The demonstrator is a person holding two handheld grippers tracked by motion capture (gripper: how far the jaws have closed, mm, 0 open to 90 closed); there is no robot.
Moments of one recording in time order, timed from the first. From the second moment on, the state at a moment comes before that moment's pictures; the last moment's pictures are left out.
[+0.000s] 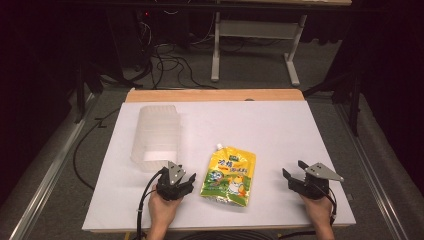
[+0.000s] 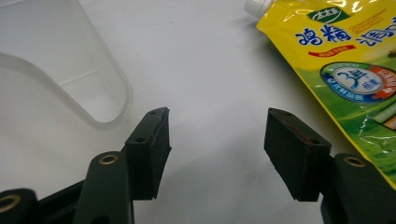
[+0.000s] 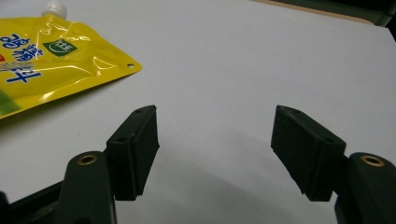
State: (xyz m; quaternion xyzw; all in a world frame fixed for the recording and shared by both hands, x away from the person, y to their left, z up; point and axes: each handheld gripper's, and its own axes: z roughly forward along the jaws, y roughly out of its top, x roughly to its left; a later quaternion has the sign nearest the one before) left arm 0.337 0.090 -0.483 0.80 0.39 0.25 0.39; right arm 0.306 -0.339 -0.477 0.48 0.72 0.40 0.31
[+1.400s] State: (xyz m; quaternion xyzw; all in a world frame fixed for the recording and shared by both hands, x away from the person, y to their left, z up) left arm 0.364 0.038 -0.453 0.82 0.38 0.15 0.40; right arm 0.307 -0.340 -0.477 0.48 0.71 0.40 0.31
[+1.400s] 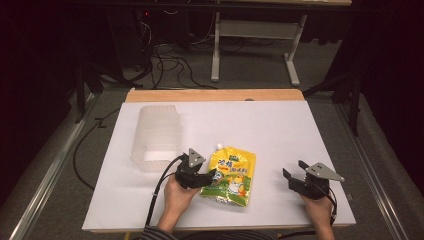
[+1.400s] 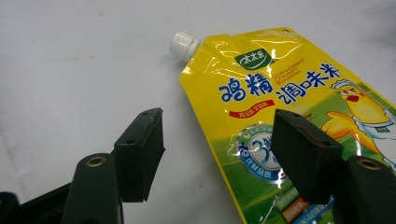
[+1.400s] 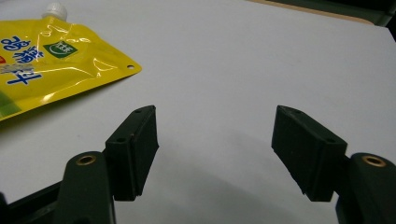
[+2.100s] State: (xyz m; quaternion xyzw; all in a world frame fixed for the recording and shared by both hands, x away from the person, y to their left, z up) left arm 0.396 0.022 -0.465 0.82 0.43 0.05 0.38; right arm 0.306 -0.339 -0.477 0.48 0.72 0.40 0.31
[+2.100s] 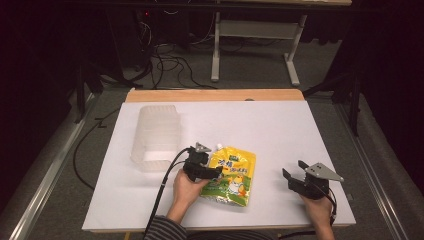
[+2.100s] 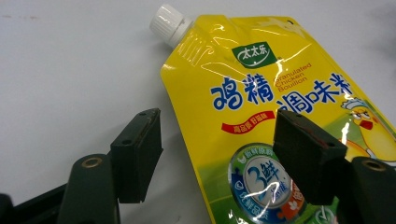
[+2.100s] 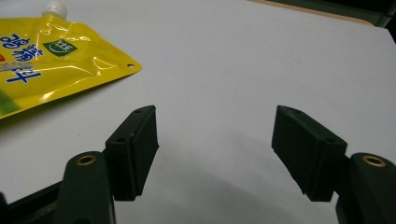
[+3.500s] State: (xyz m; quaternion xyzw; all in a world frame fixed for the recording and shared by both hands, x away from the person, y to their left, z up) left arm 0.395 0.009 -0.454 0.84 0.38 0.01 0.39; right arm 0.306 -0.338 -0.477 0.48 0.72 0.39 0.32
